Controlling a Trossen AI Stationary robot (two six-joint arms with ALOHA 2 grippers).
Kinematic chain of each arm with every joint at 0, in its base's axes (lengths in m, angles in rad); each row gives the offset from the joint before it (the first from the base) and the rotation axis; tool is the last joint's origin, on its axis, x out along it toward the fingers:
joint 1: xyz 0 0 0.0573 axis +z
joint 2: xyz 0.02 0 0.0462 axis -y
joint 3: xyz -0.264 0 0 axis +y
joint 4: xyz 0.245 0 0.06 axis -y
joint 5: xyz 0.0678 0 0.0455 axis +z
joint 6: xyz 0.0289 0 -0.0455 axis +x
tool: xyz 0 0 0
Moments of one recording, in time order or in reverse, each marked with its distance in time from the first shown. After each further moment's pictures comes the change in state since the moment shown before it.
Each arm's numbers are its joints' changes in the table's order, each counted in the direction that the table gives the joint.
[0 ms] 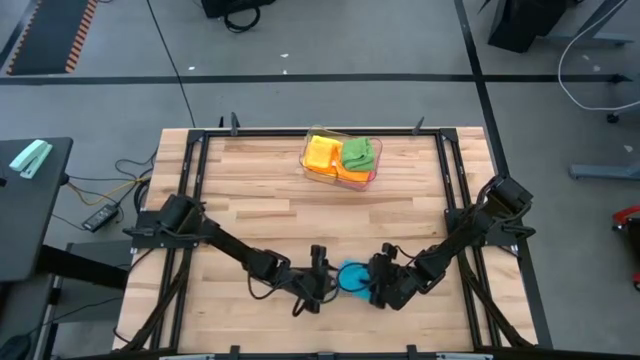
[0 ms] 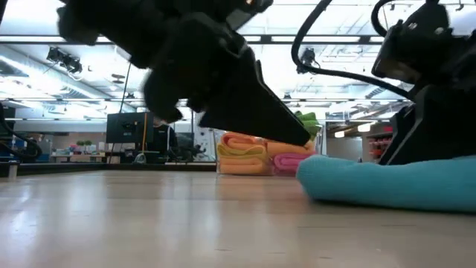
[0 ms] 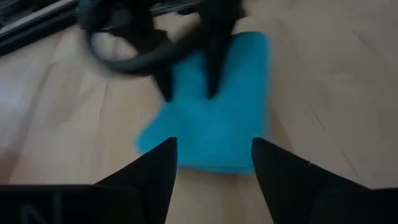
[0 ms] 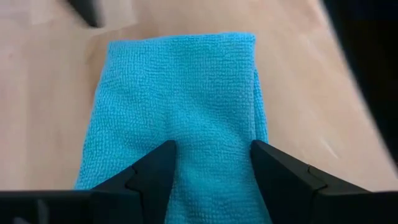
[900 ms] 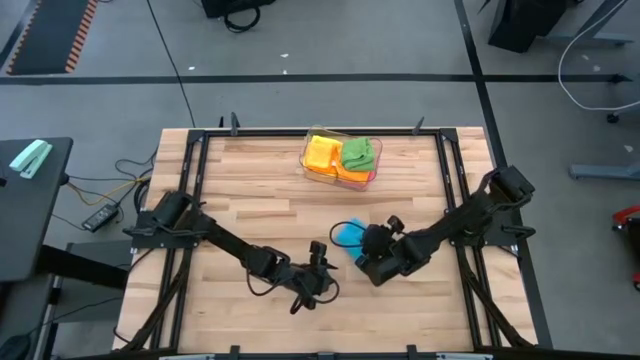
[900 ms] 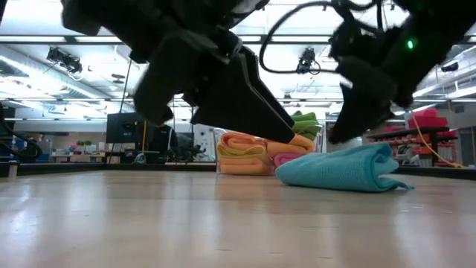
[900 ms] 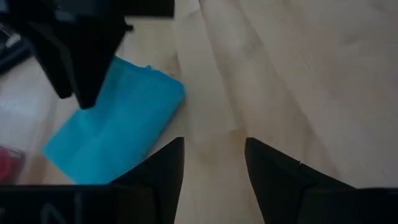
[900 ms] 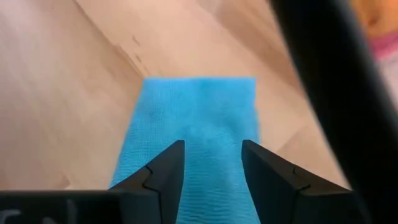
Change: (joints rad) left arm 0.020 0.040 0.000 -0.099 -0.002 0.099; right arm -0.182 0.075 -0.168 -0.511 -0.150 0.207
